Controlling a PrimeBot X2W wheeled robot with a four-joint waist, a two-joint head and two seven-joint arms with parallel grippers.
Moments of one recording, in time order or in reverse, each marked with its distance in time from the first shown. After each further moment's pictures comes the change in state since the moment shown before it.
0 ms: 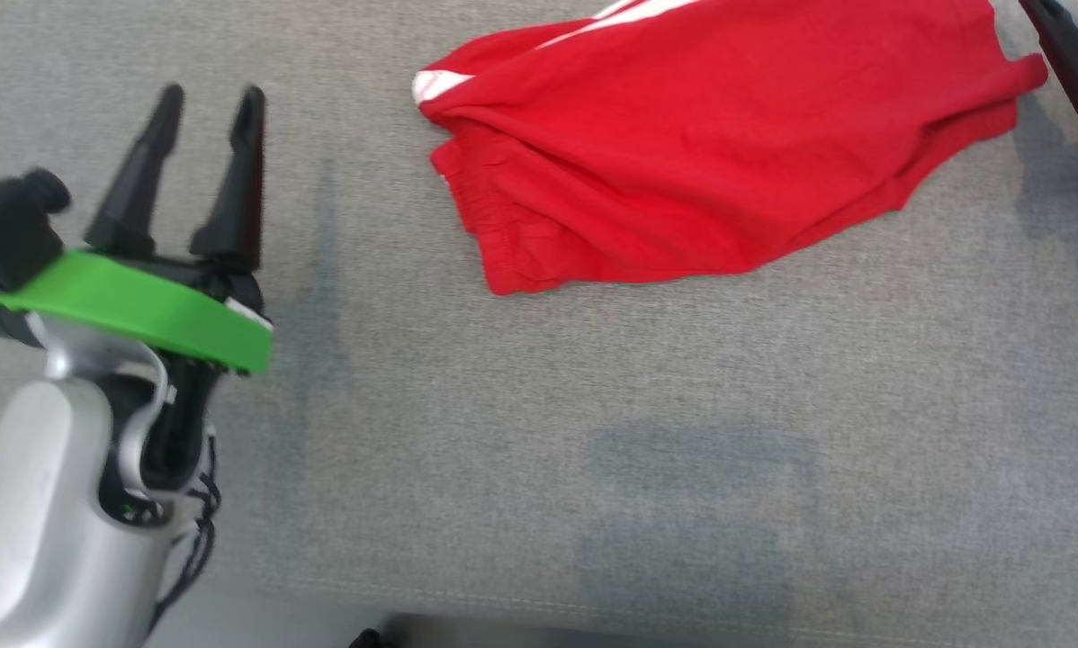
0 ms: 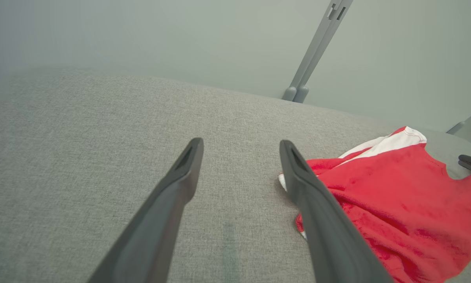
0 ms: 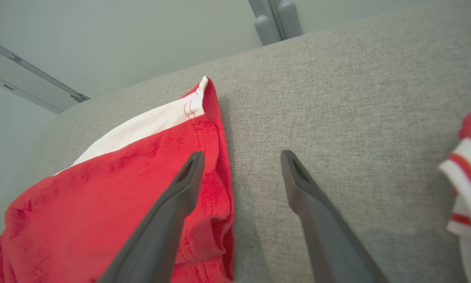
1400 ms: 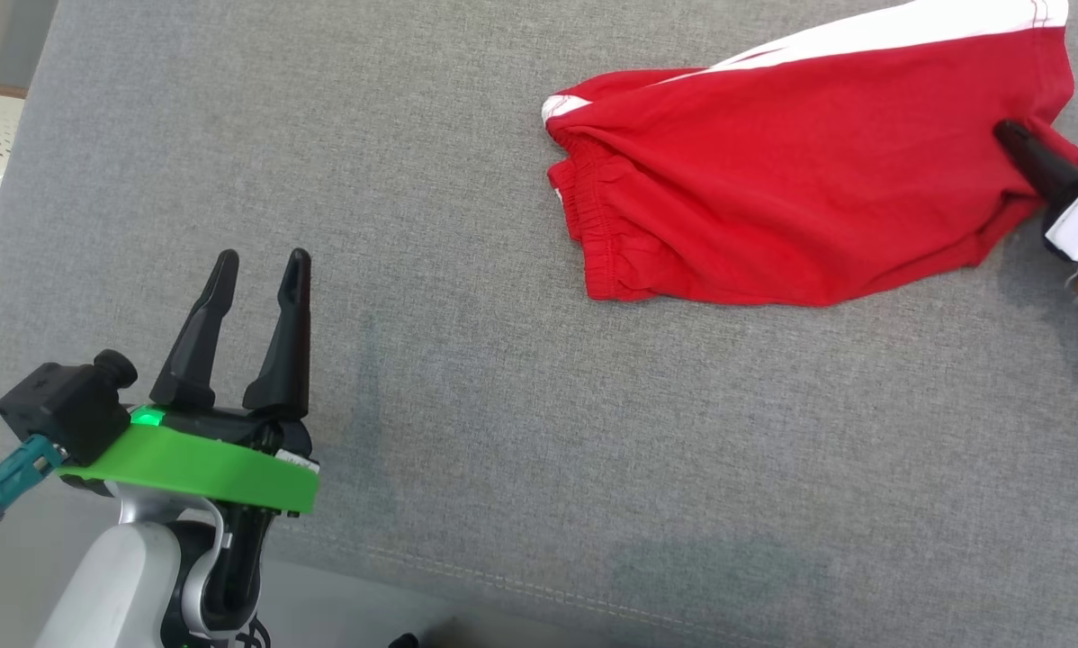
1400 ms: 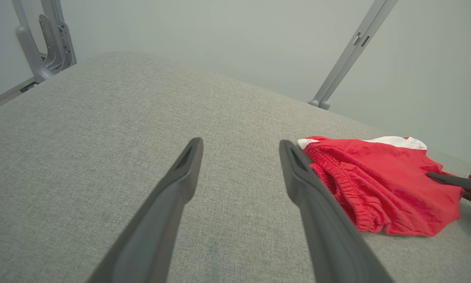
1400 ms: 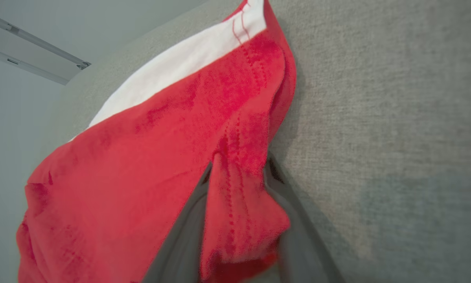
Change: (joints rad) left arm 0.280 -0.044 -0.020 -0.079 0.006 0.017 -0.147; right arm 0.083 0.033 0.028 0.103 0.077 -0.053 0.097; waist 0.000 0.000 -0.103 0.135
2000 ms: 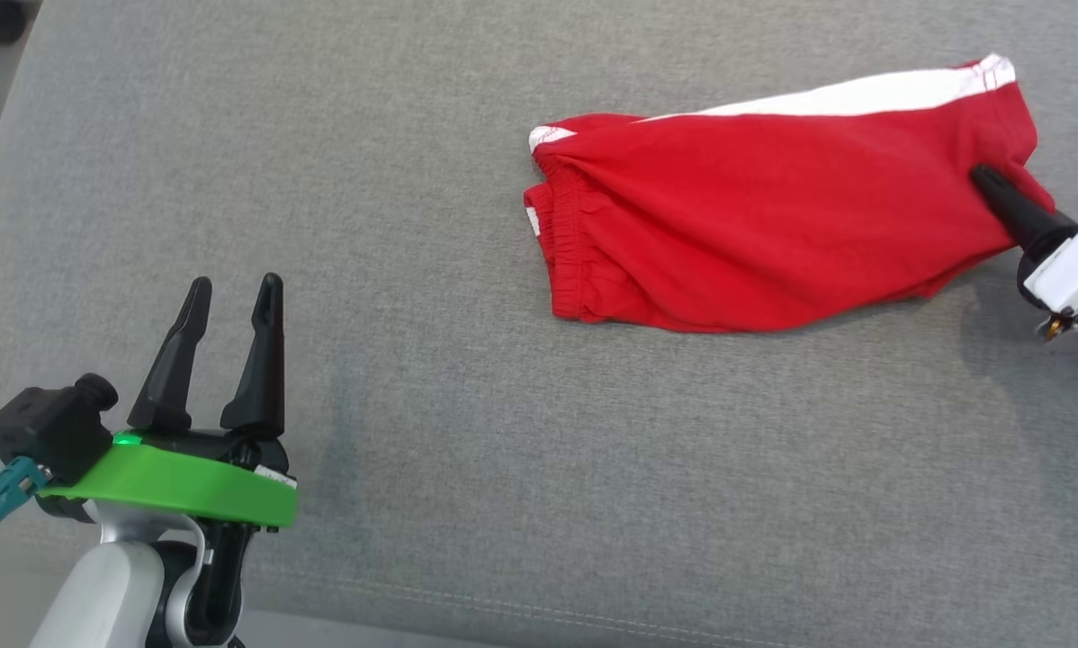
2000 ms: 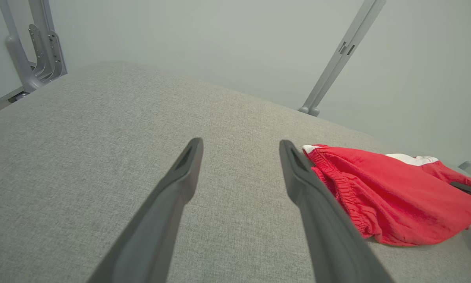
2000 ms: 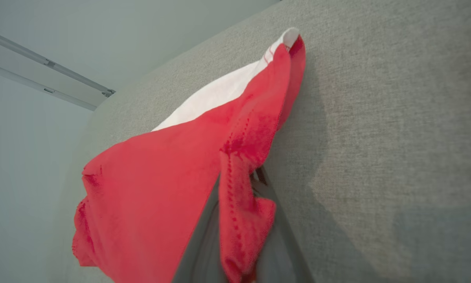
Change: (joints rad) left arm 0.038 0.016 0.029 0.033 0.006 0.000 -0.018; right arm 0.090 0.033 -0.025 -0.017 0.057 0.067 -0.064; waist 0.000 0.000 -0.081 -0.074
